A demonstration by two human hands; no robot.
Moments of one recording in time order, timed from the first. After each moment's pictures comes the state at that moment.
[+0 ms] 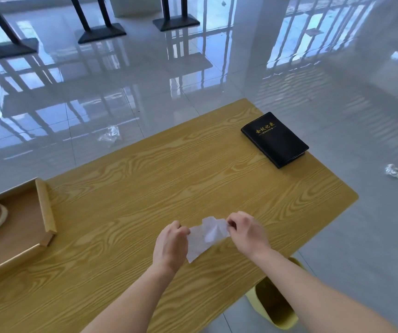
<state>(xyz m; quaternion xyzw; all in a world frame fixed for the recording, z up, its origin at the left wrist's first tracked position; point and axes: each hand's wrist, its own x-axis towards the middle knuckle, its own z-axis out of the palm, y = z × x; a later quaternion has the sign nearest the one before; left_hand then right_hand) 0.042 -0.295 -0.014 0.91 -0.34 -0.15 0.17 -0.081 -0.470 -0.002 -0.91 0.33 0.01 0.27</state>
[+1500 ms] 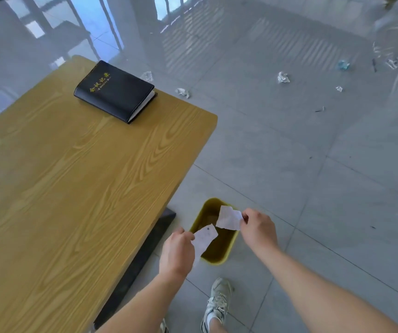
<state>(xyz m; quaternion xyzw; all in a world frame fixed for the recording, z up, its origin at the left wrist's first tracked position) -0.239 -0.453 -0.100 0.82 -0.48 -0.27 0.15 -0.414 -0.570 -0.105 -0.71 0.66 0.00 0.25</state>
